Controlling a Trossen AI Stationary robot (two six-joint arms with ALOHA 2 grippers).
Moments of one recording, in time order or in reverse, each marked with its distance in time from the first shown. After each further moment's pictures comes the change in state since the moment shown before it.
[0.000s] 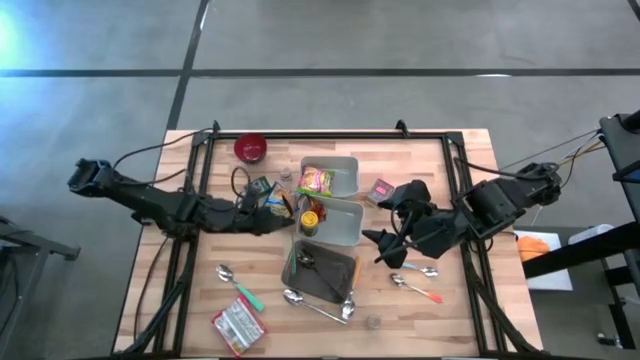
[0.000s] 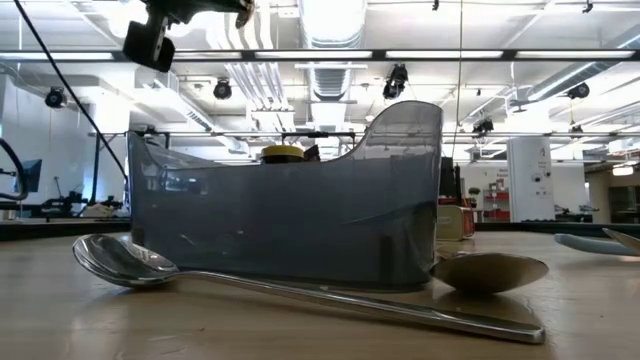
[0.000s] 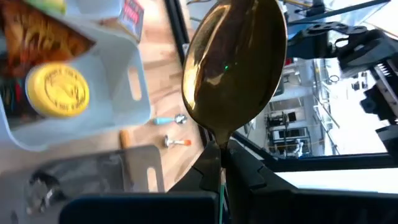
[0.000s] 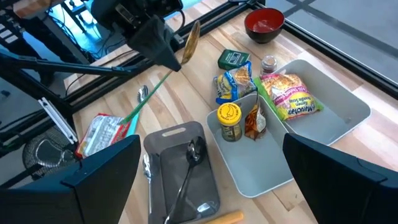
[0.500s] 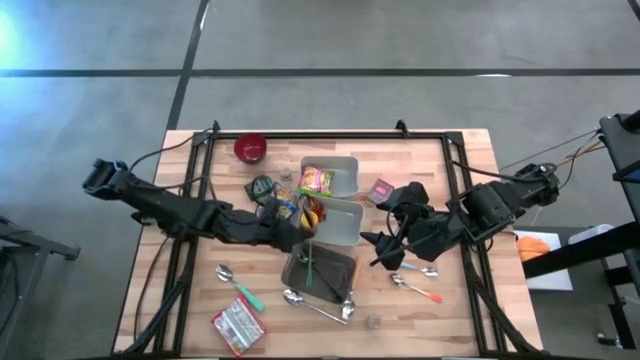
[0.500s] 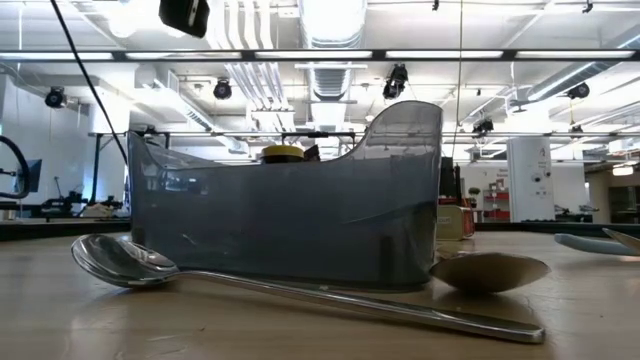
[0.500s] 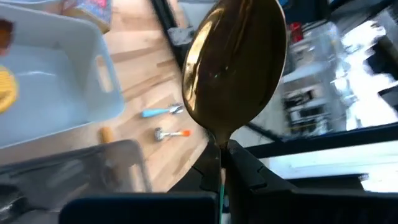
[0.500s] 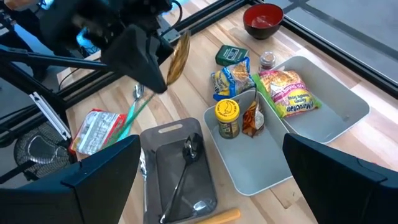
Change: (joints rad) left arm -0.046 0.240 0.264 -0.081 -0.008 0.111; right arm 0.000 0.011 -0.013 0.000 -0.001 0.000
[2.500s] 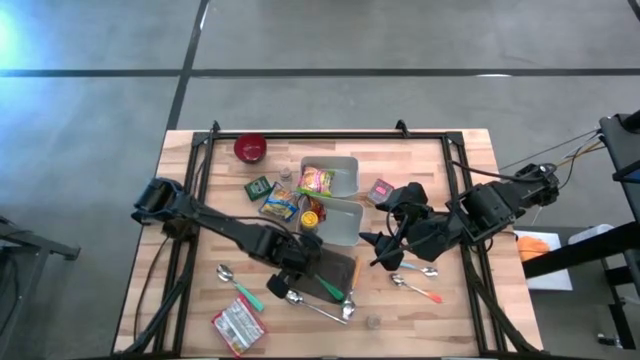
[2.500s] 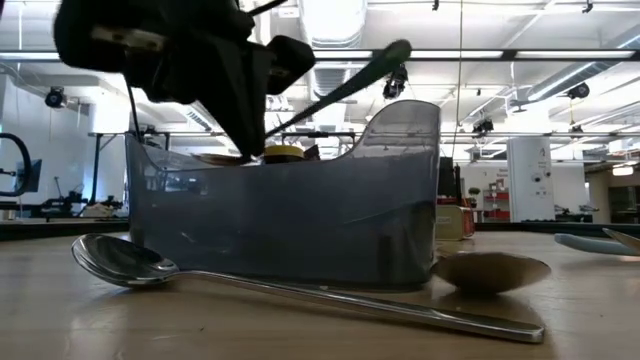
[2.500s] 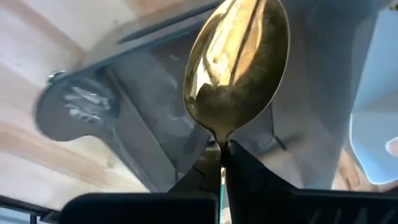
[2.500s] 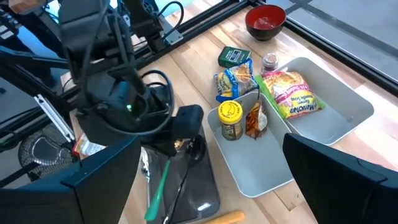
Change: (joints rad) left arm 0.001 0.513 0.309 -0.588 0.300 -1.492; right arm 0.000 0.000 0.000 0.018 0.000 0.000
